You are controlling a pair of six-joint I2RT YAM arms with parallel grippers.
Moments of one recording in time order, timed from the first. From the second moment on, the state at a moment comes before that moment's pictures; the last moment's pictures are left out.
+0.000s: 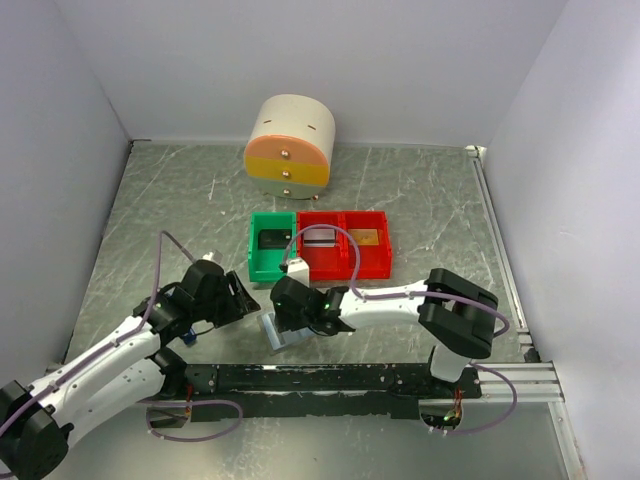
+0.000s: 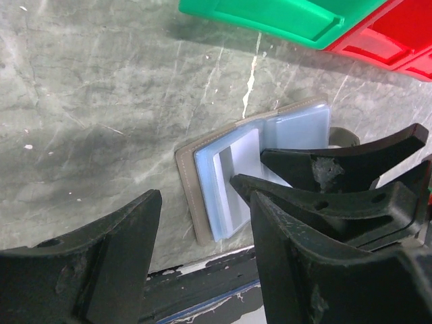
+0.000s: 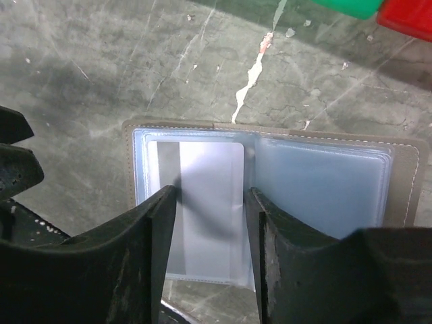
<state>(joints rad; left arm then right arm) -0.63 0.76 0.42 -0.50 0.03 -0.99 1.22 1.70 0.90 -0.14 0.26 0.79</state>
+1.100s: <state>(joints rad) -0.63 0.69 0.43 -0.59 -0.03 -1.03 1.25 1.73 0.94 -0.16 0.29 0.75</state>
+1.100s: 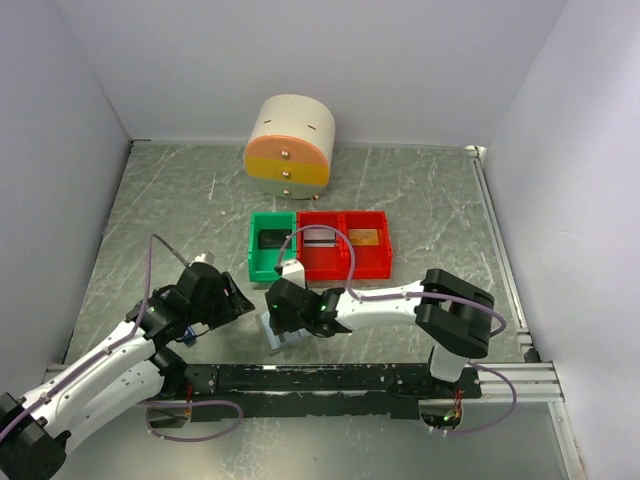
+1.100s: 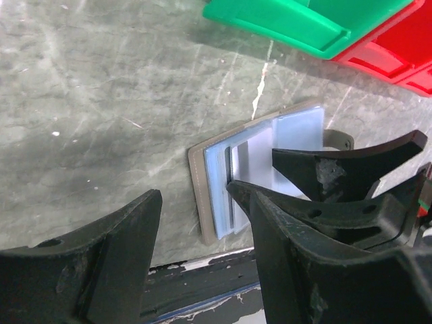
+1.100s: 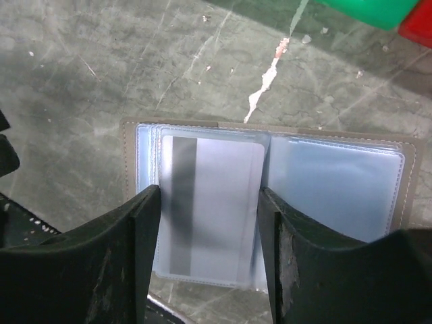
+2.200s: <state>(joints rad) -0.63 0.89 0.25 -0.04 0.25 -1.24 1.08 1.60 0.64 0.25 -0.01 0.93</state>
